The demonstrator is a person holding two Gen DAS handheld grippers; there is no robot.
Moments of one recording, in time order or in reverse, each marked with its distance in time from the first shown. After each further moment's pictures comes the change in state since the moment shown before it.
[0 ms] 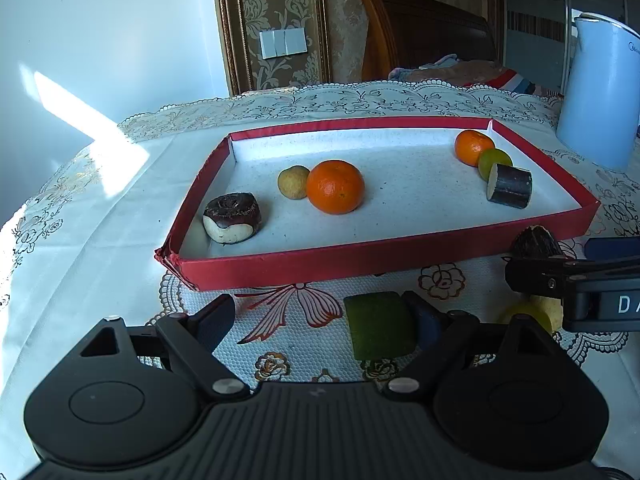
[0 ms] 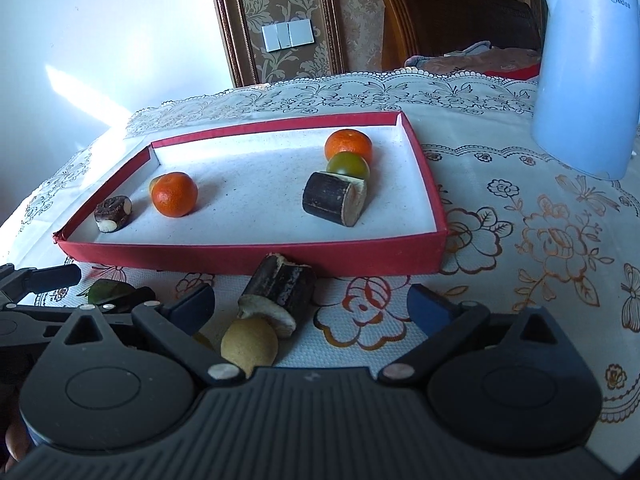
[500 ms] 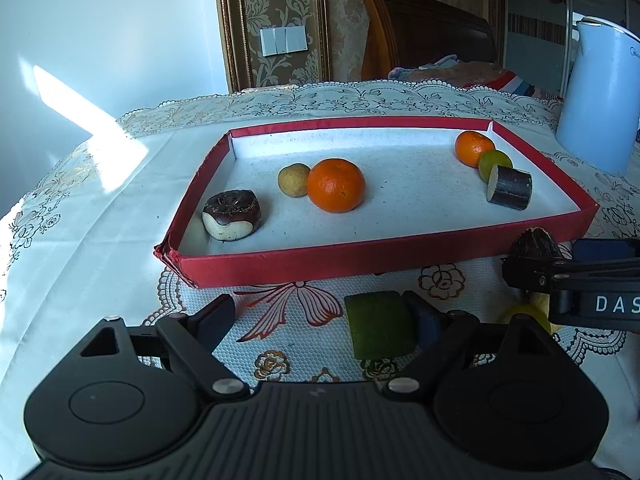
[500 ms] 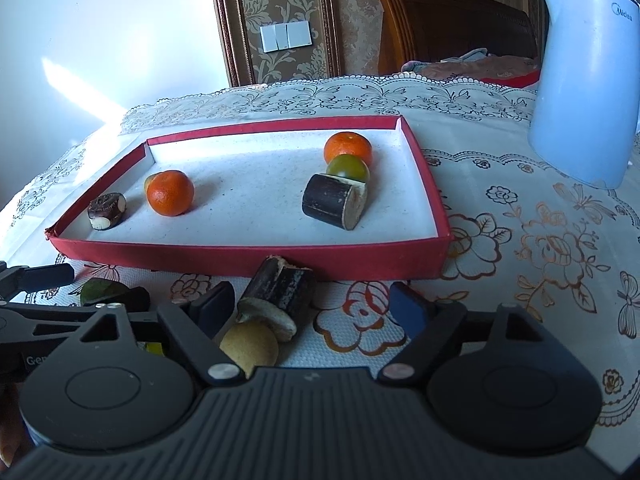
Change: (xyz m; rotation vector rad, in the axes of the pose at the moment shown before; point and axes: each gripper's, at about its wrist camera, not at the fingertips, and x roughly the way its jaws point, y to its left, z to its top) left arm 0.000 0.001 0.000 -0.010 0.004 -0.009; right arm 0.001 0.003 0.000 -0.023 -0.012 -0.033
